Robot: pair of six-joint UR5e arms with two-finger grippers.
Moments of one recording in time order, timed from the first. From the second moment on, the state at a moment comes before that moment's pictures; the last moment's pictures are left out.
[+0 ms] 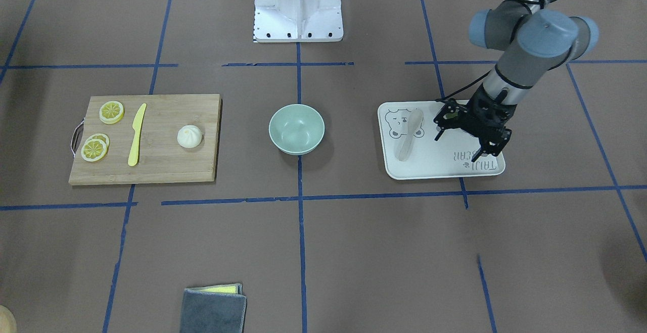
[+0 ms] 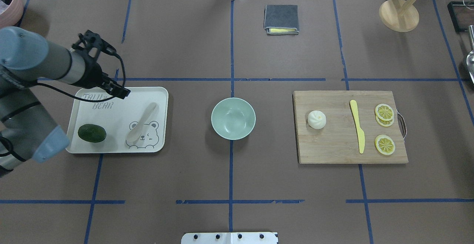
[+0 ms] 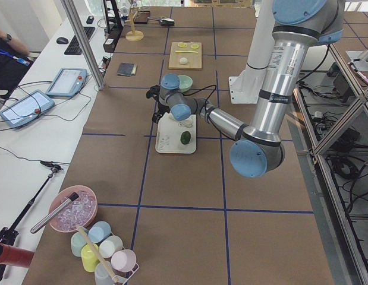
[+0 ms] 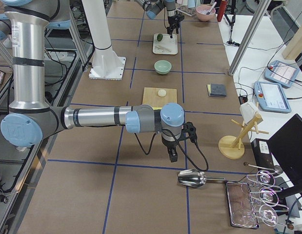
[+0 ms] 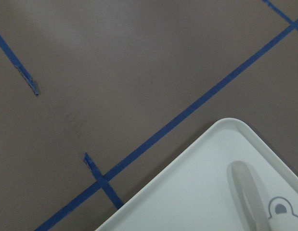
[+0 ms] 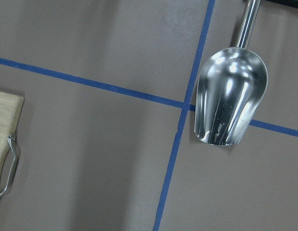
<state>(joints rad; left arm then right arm) -0.78 -1.87 -1.70 -2.04 -1.96 -0.49 1.56 -1.63 1.72 -1.56 2.37 -0.15</state>
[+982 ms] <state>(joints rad) -0.62 -1.92 -1.67 -1.98 -1.86 -0.60 1.56 -1.63 1.72 -1.56 2.37 -0.15</state>
